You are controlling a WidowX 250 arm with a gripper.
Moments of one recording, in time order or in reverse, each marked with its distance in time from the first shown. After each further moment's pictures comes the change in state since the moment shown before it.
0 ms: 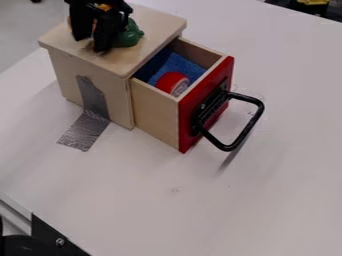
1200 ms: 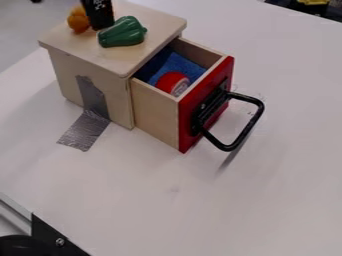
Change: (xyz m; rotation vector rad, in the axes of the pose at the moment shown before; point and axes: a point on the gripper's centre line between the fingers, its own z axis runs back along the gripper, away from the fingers) arm 0.003 0.003 0.045 -0.062 -0.449 -0.560
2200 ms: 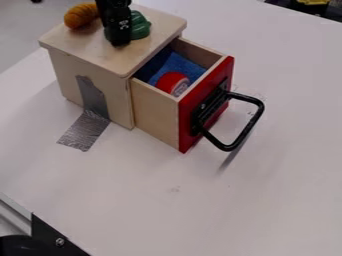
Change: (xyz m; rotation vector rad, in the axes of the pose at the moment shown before) arm 0.022 0.008 -0.048 0.005 0.133 0.012
